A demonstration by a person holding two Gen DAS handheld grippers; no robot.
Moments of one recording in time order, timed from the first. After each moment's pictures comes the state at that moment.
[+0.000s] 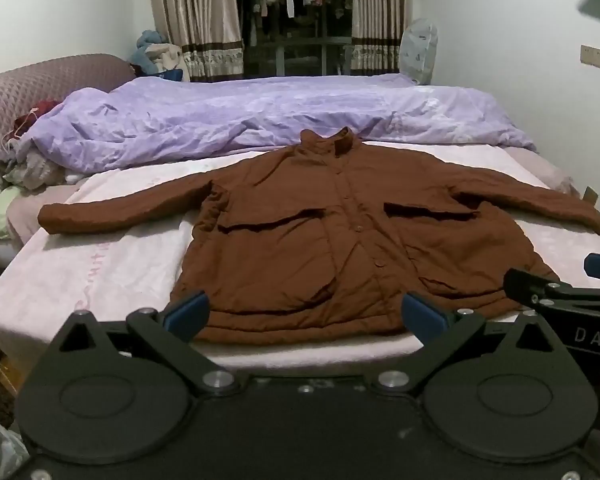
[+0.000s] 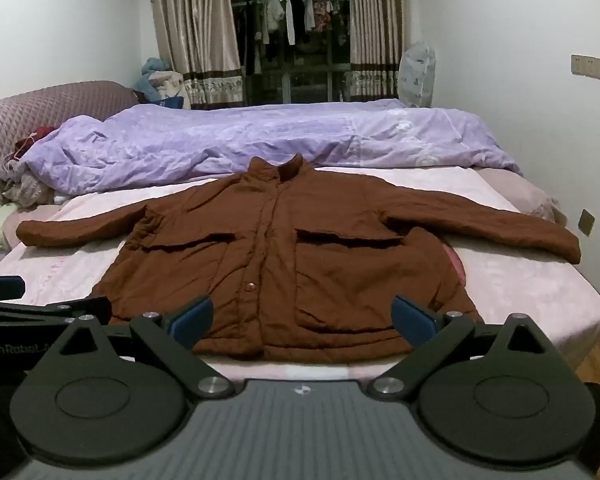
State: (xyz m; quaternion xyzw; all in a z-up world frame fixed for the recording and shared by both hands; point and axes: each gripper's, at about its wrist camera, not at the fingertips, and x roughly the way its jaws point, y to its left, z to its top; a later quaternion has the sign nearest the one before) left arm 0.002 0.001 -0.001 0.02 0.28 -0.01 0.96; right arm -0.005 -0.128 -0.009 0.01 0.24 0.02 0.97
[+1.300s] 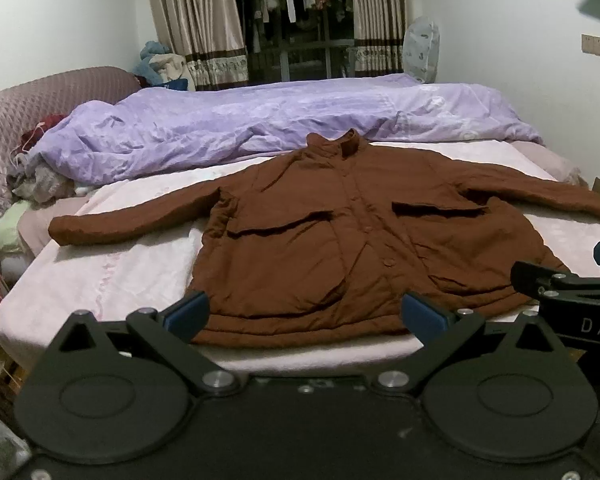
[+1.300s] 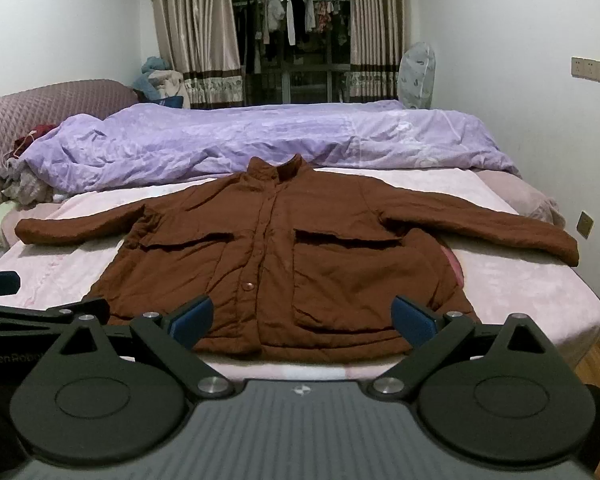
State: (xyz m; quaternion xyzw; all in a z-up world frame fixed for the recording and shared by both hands) left arm -0.002 -0.003 -0.002 0.04 0.26 0.01 0.97; right arm -0.004 -0.132 -0.010 0.01 0.23 0.02 0.97
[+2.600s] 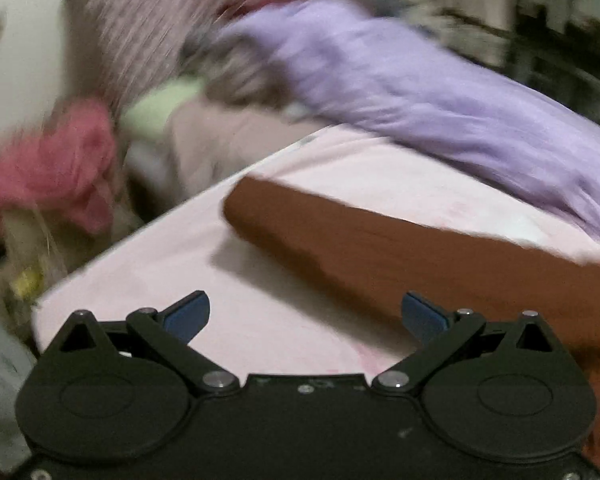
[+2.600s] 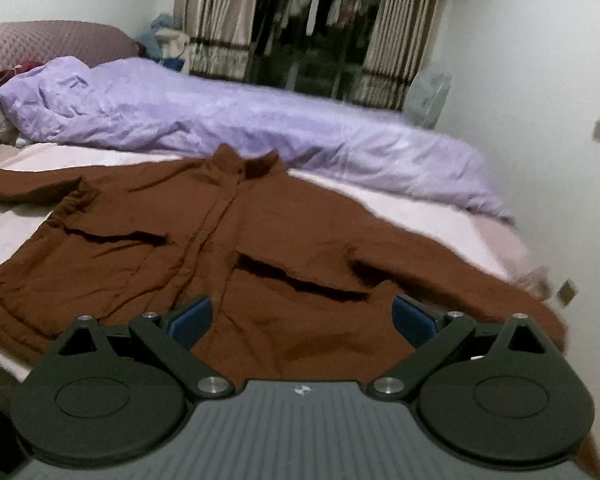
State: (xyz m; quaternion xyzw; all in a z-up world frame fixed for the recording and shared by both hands) left arm 0.271 0.396 -0.047 -0.16 0.31 0.32 0.88; right arm 0.135 -0.162 -0.021 -0.09 0.28 0.02 0.96
